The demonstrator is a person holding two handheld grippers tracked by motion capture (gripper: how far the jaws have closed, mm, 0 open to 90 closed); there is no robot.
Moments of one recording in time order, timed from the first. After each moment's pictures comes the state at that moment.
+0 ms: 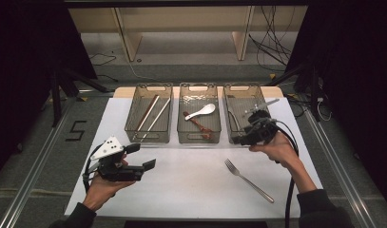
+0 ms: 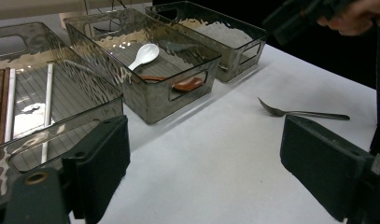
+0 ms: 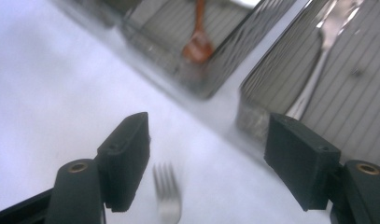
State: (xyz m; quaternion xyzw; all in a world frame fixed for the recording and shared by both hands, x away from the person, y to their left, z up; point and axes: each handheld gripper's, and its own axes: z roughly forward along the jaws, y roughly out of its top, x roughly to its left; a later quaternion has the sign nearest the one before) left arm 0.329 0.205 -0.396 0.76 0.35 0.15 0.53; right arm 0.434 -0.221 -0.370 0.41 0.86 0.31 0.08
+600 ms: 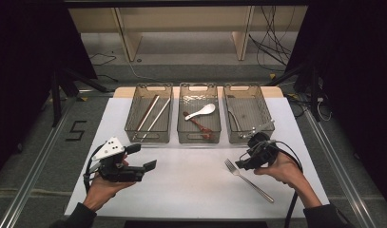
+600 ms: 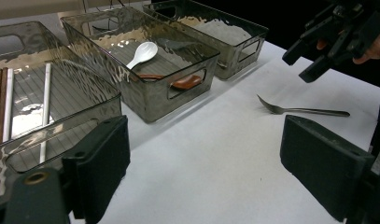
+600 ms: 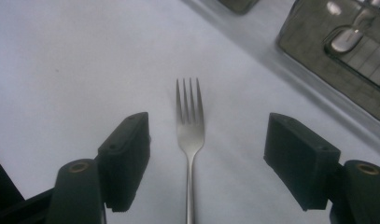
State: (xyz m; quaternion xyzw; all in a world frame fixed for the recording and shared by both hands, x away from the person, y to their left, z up) left arm 0.328 0.202 -0.396 0.76 0.35 0.15 0.53; right arm 0.396 -0.222 -0.402 0.38 0.89 0.23 0.06
